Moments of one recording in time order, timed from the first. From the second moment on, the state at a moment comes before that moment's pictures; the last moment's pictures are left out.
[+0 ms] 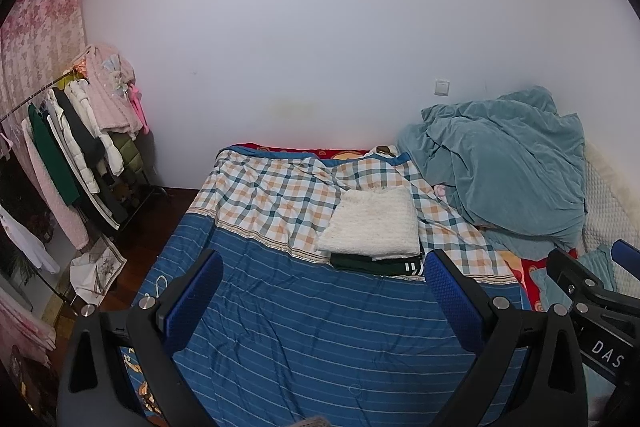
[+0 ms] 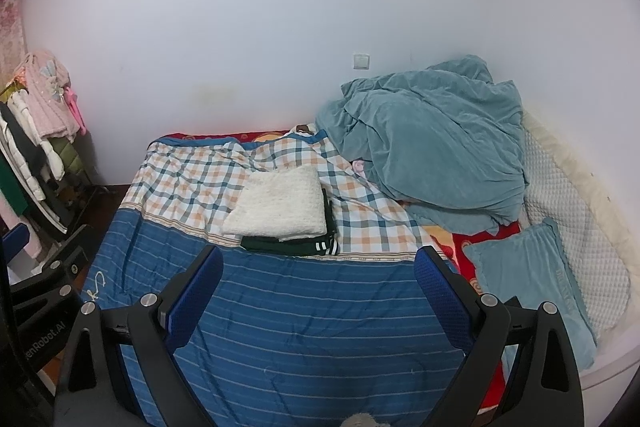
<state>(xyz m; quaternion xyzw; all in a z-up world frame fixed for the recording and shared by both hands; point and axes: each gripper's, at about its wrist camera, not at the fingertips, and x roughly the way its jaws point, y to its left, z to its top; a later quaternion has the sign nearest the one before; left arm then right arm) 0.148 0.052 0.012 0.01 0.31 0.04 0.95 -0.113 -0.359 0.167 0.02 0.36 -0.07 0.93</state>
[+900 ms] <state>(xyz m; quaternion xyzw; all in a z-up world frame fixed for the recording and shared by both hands) 0.144 0.056 0.013 0.01 0.31 0.04 0.95 -0.118 -0.354 0.165 0.02 0.36 -0.07 0.93</state>
